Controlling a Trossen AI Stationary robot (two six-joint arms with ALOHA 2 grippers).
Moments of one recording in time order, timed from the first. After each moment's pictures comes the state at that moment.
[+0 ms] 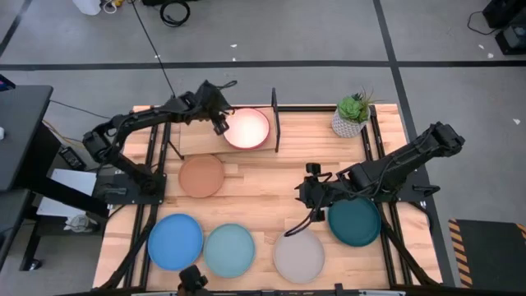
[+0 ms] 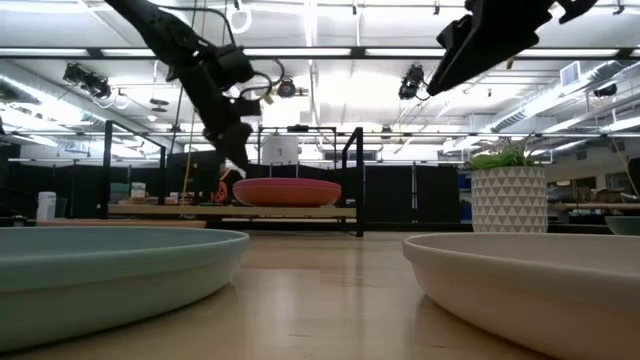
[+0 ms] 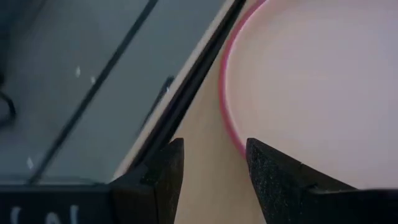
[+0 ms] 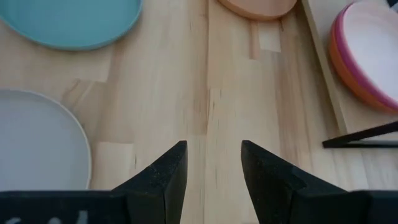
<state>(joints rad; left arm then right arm) 0.72 1.53 1.02 -0.36 -0.15 0.28 0.37 1.36 0.97 -0.50 0.39 0.13</state>
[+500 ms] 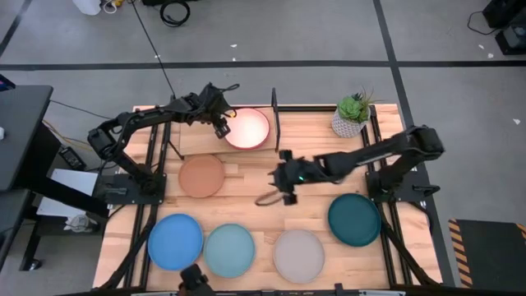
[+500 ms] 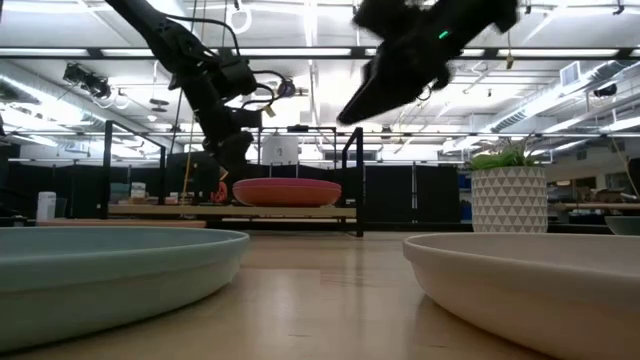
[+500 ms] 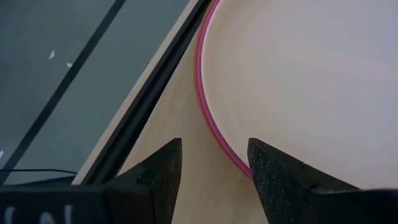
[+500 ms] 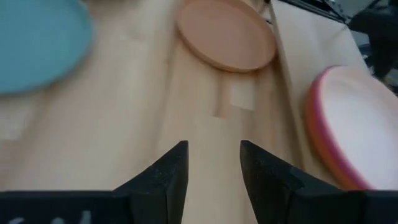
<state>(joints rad) 0.73 1.57 1.02 -0.38 -0.10 0.25 0.10 1.59 1.01 -0.11 0.23 -0.23</state>
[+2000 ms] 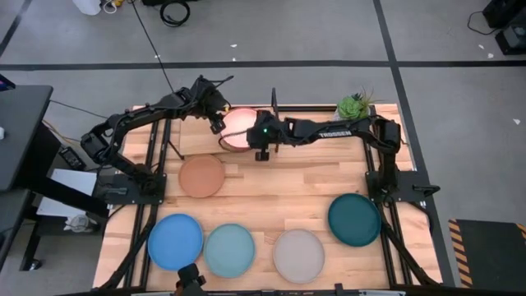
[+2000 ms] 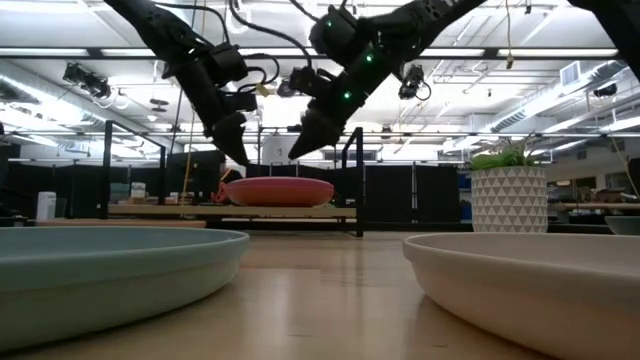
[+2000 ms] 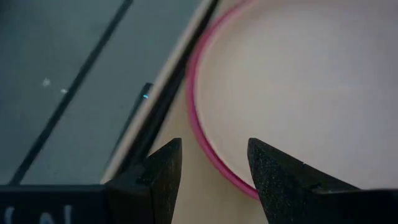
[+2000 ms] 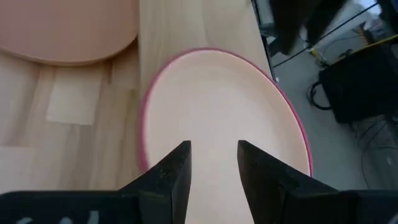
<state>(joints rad) 0.77 1.50 1.05 -0.43 0.00 0.35 -0.26 1.93 1.43 -0.17 0.19 -0.47</state>
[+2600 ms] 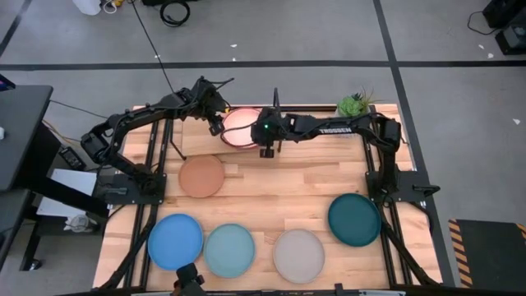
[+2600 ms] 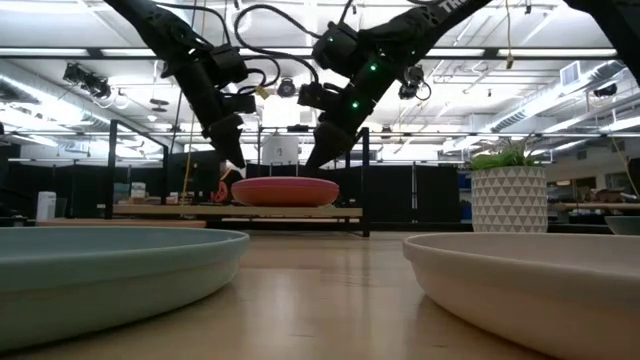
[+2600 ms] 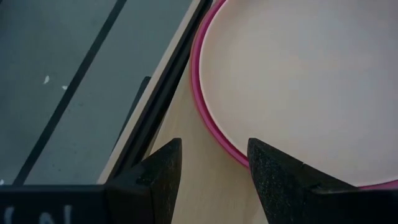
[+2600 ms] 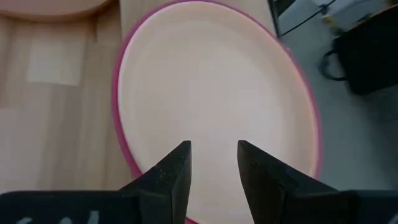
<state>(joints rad) 0.78 1.50 1.05 -0.45 -0.01 0.38 -0.28 1.93 1.43 -0.28 0.20 -0.44</state>
